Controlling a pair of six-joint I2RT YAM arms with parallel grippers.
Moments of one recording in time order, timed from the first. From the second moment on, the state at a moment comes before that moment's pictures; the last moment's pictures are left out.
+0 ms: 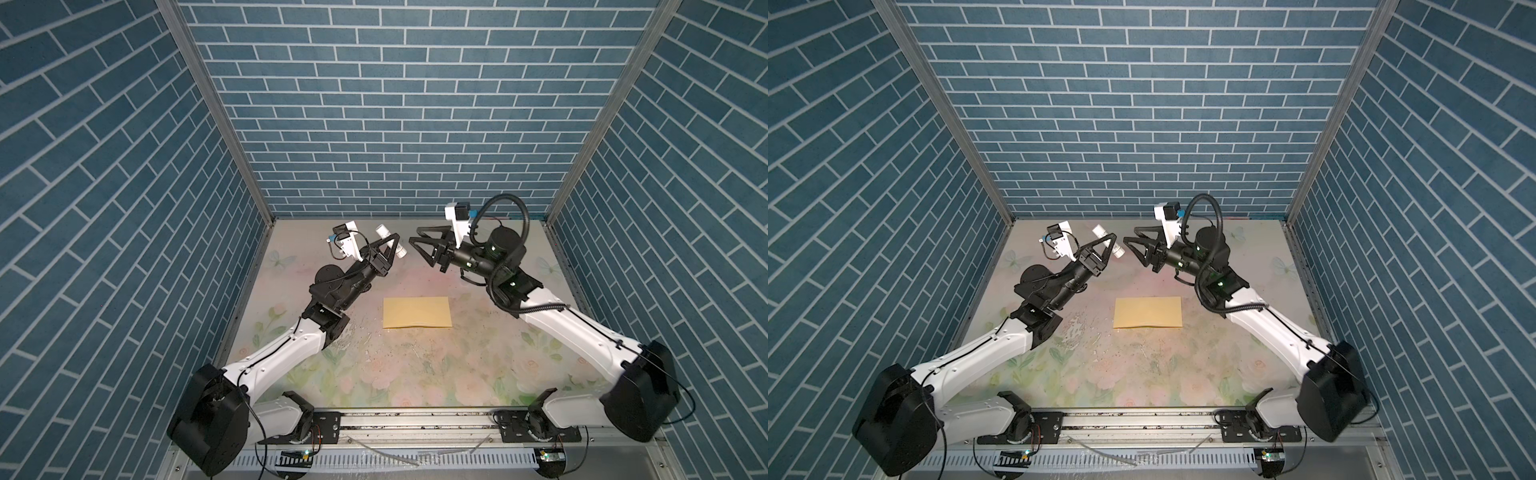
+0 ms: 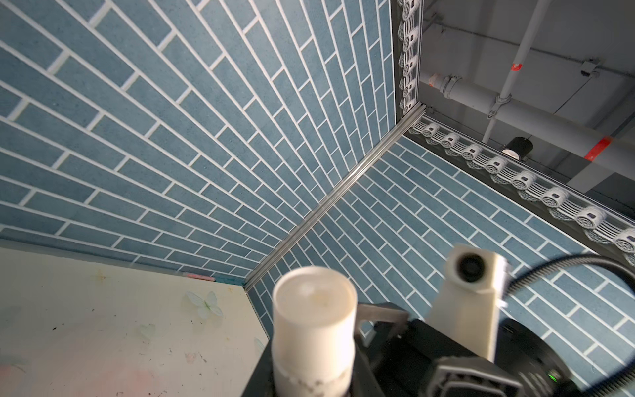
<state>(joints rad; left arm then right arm) -0.57 1.22 0.72 0.77 0.15 -0.91 0.72 1.31 1.06 0.39 -0.42 0.25</state>
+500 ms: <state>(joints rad) -0.57 1.22 0.72 0.75 0.13 -0.91 0.94 1.35 0.98 0.42 0.05 -0.30</state>
